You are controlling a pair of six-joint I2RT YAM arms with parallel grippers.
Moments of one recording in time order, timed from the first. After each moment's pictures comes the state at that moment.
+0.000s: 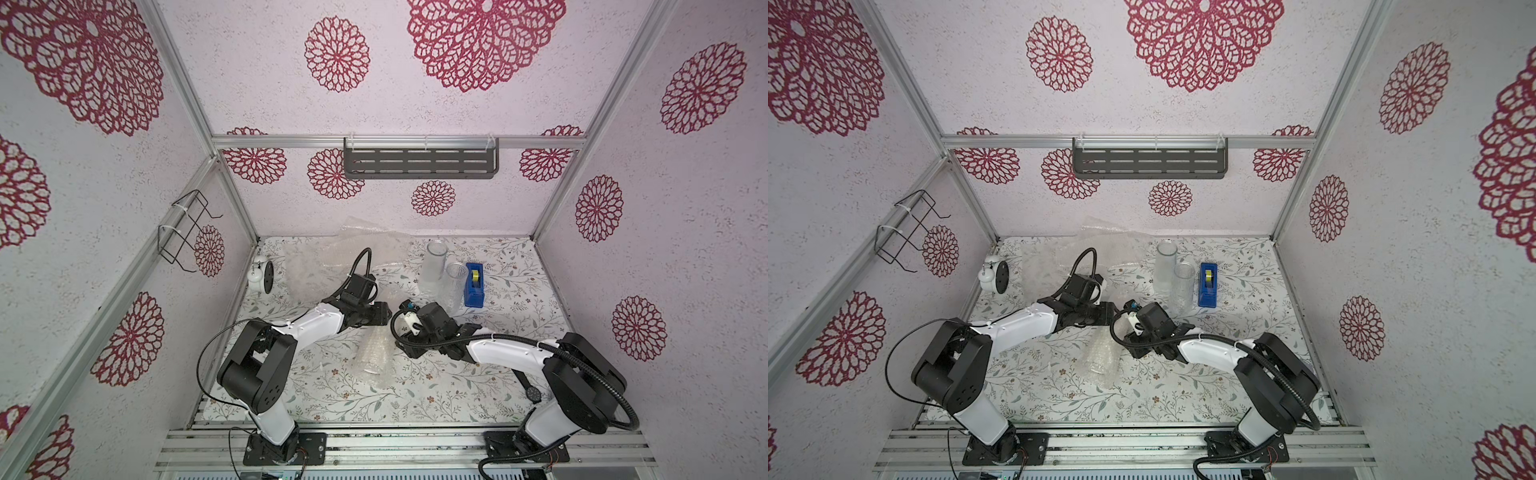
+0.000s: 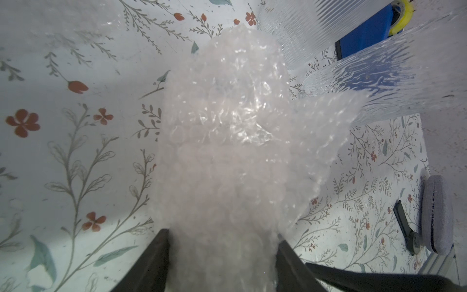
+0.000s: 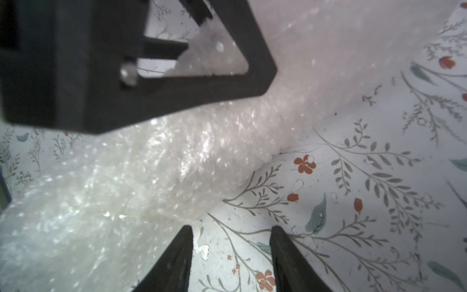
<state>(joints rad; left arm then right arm) -0.53 1.71 1.01 -0.22 0.20 -0.48 0.84 1.56 0.83 -0.07 -0.12 0.24</state>
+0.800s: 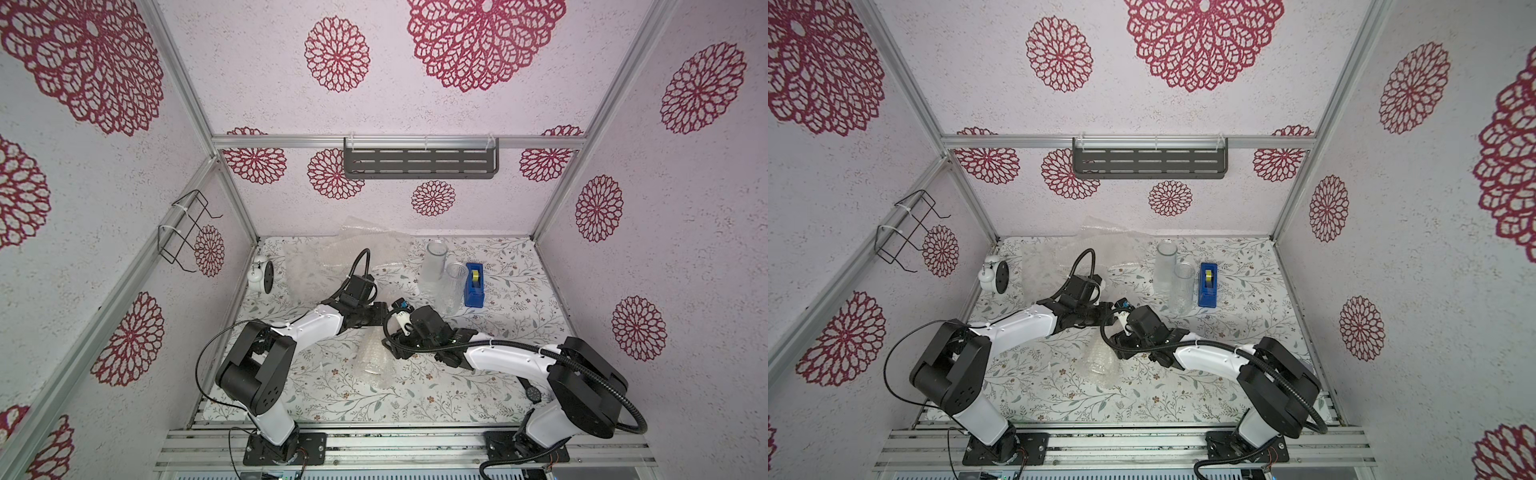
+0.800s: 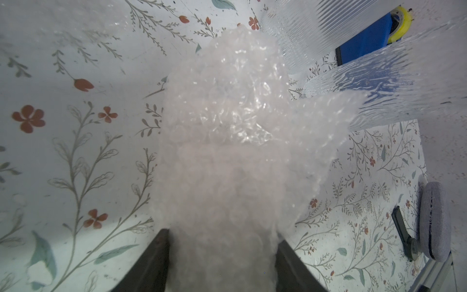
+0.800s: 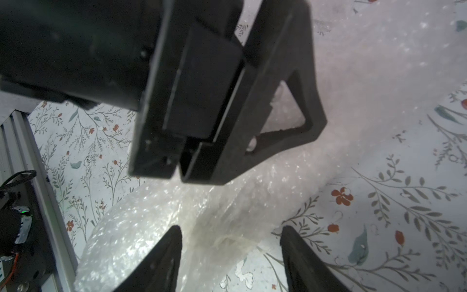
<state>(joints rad) -0.54 1.69 0.99 -0.20 0.18 -0.50 0.92 1.56 0.85 0.01 -0.08 0.34</state>
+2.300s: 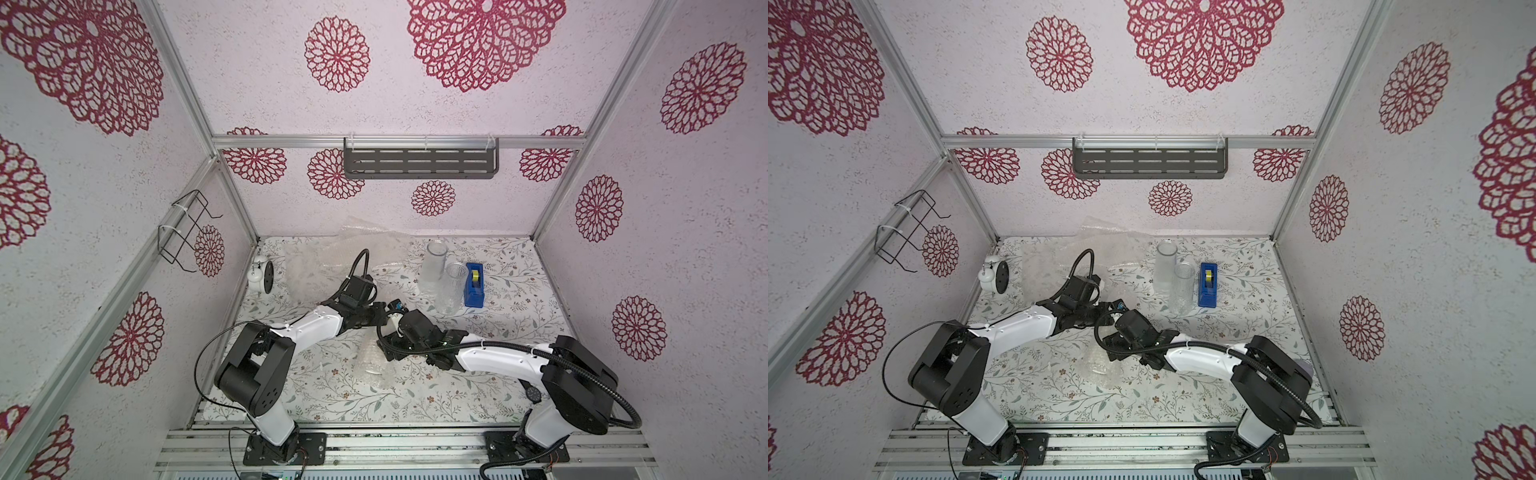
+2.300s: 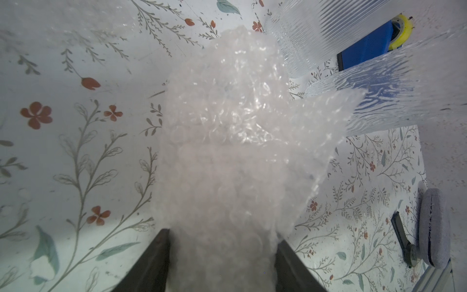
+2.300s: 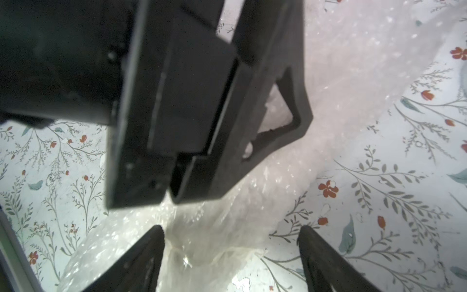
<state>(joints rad) -0.54 1.68 0.98 -0.19 0.16 -0.52 0.99 1.56 0.89 -0.06 0.10 0.40</state>
